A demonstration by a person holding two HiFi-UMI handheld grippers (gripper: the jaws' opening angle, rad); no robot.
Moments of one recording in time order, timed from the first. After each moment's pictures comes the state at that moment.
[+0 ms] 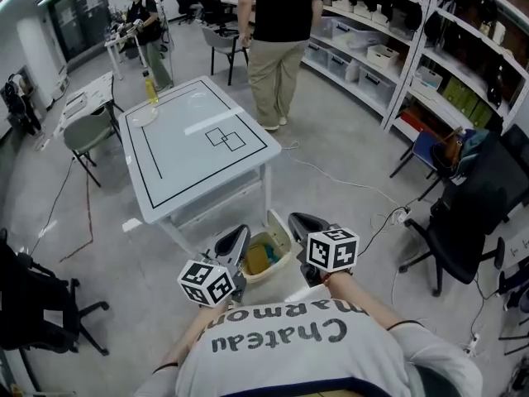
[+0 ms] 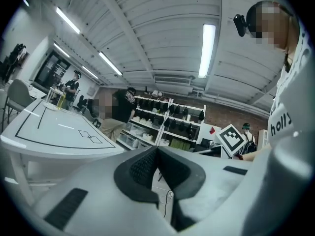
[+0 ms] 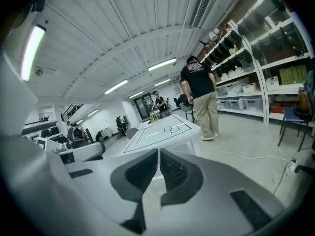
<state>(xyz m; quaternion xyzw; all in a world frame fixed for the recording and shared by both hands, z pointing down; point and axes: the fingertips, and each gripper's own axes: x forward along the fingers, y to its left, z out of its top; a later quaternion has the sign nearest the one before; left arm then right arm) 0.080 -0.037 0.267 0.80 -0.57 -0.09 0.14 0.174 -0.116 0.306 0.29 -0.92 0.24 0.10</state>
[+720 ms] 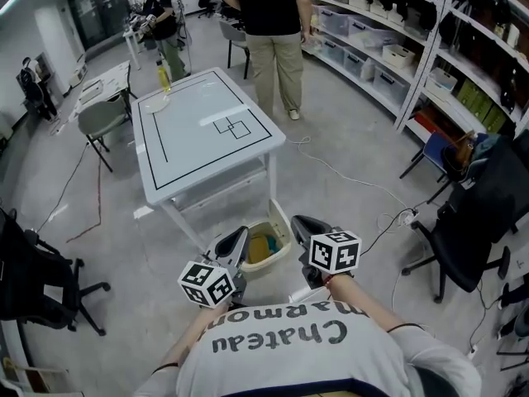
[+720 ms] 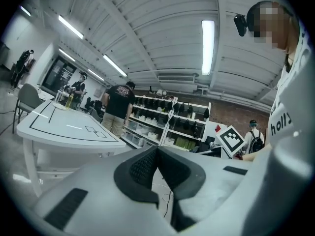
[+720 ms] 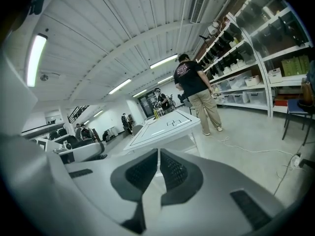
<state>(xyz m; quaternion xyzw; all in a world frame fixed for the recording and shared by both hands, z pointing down) 0.118 -0.001 0.285 0.78 -0.61 -0.08 0.15 0.212 -0.089 0.330 0.26 -0.93 0.26 0.11</state>
